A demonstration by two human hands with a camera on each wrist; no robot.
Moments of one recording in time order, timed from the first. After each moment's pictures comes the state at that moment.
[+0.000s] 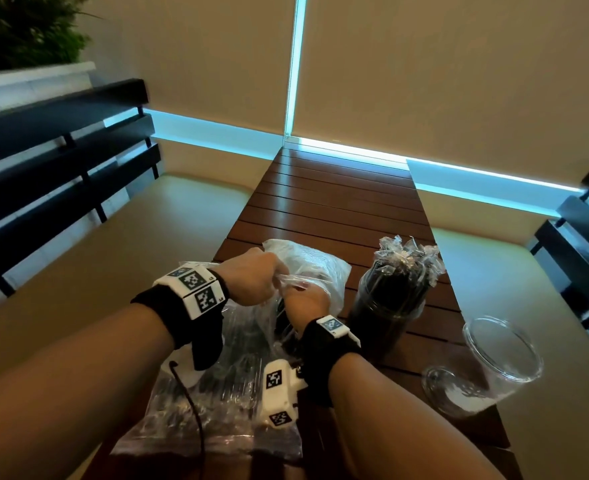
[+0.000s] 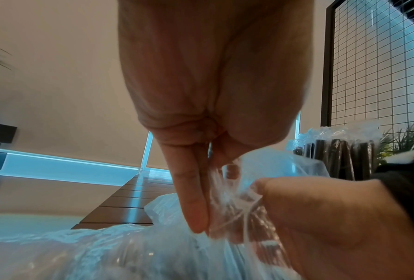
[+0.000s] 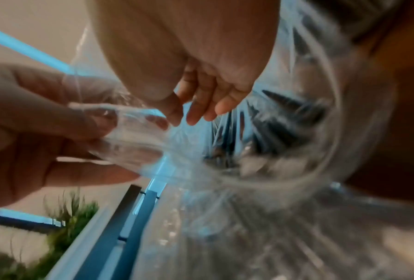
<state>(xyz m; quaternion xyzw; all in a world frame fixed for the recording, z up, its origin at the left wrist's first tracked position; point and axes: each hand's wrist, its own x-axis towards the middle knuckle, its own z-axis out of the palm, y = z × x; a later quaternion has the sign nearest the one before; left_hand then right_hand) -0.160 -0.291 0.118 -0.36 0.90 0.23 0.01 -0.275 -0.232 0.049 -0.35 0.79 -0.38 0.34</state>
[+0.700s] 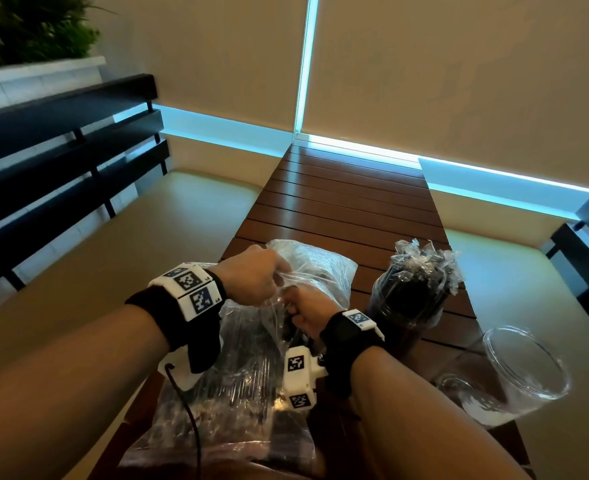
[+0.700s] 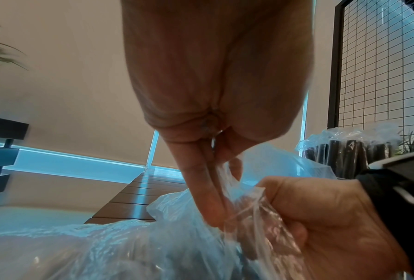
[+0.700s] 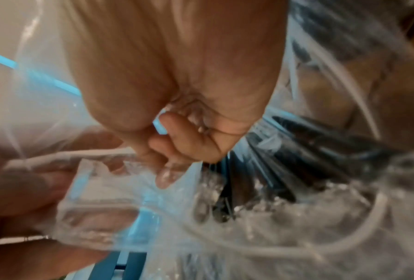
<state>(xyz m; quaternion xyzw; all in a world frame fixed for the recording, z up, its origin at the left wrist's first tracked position) -0.150 -0.299 0.118 -0.37 0.89 0.25 -0.02 -0.280 -0.249 0.047 -0.31 0.63 -0.41 0.58</state>
